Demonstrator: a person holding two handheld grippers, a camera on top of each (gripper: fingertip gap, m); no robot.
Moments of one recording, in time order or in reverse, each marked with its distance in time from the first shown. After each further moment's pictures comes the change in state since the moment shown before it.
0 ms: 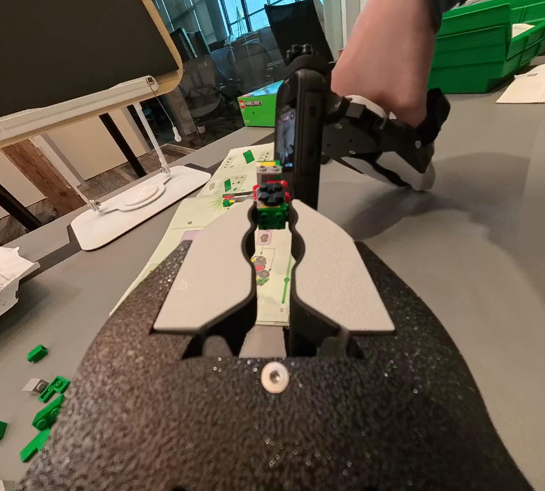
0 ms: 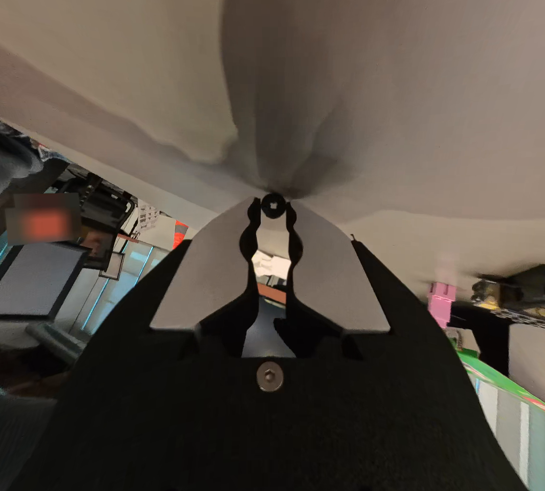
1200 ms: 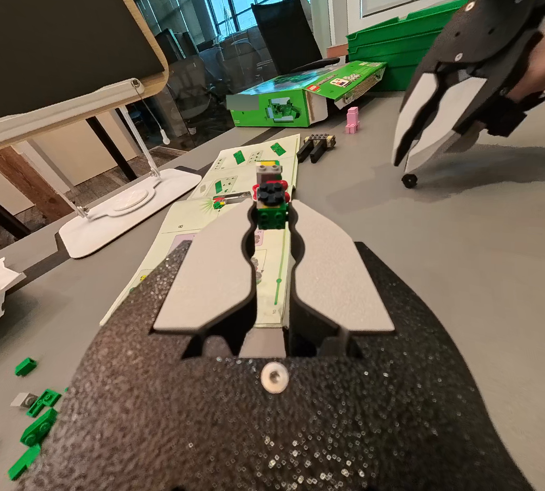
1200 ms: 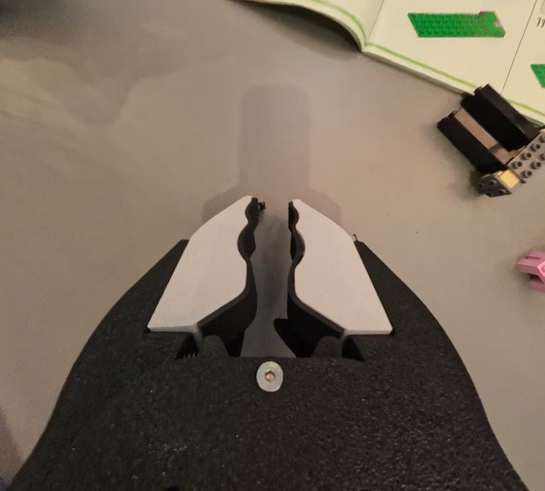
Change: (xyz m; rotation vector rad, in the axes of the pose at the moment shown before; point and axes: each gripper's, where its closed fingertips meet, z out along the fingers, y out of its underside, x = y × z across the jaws) left arm 0.008 0.000 0.001 -0.002 0.038 0.017; right arm 0.011 0.000 -0.018 1.309 0.350 0.378
